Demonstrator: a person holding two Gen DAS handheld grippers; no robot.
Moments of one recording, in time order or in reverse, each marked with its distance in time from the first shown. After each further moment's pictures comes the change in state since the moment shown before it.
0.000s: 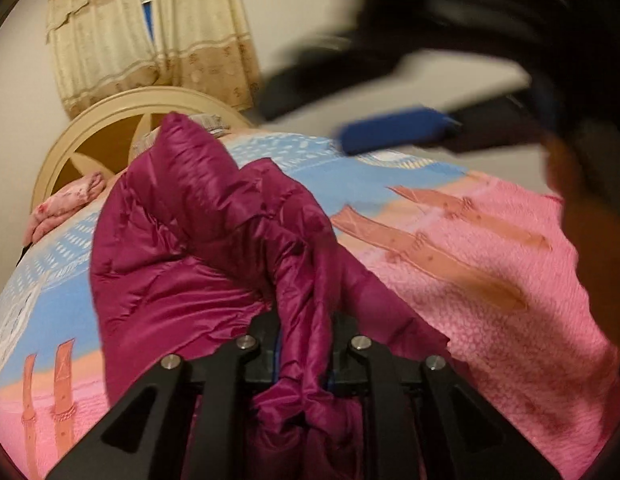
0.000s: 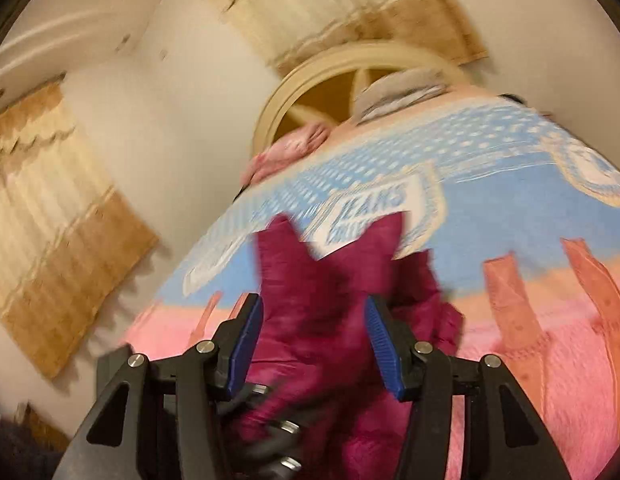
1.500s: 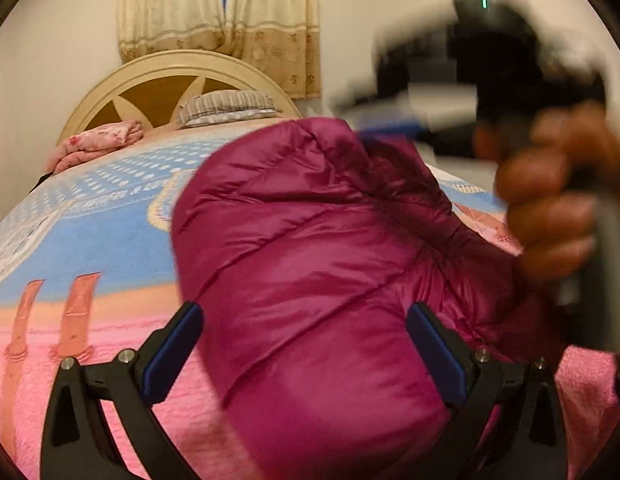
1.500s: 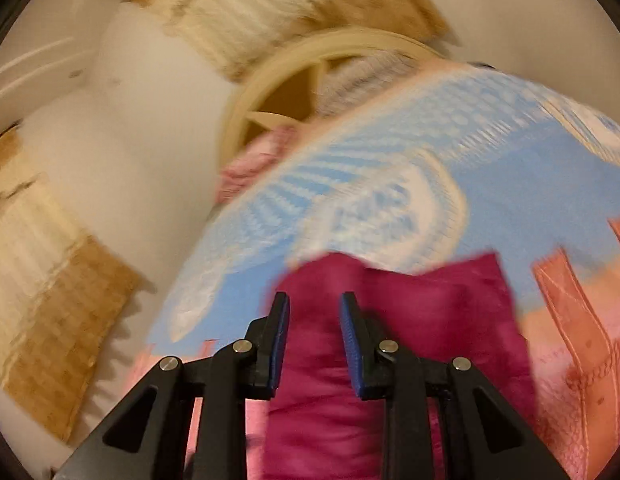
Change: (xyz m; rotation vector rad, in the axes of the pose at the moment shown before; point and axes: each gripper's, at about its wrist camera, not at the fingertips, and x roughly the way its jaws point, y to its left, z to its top) left arm -0.041 0.096 -0.029 -0.272 0.003 0.047; right arm 0.089 -0.021 0.034 0.249 -0.014 -0.132
